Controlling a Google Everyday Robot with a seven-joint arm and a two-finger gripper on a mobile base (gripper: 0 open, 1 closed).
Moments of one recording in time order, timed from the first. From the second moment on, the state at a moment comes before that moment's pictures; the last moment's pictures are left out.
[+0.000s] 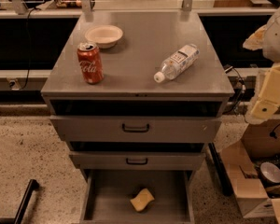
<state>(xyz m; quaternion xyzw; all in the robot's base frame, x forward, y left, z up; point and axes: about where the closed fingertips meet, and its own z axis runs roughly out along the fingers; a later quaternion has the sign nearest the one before) 0.438 -0.216 0.977 -0.60 0.78 -0.04 0.16</state>
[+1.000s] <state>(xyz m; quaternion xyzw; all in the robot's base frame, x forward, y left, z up) 0.481 -0.135 0.850 -0.71 0.69 -0.02 0.16</state>
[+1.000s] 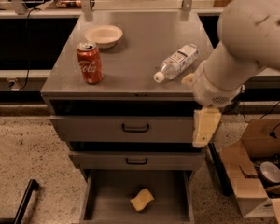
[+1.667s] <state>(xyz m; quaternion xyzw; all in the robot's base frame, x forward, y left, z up) 0.490 -0.117 0.813 -0.76 0.64 0.00 0.15</state>
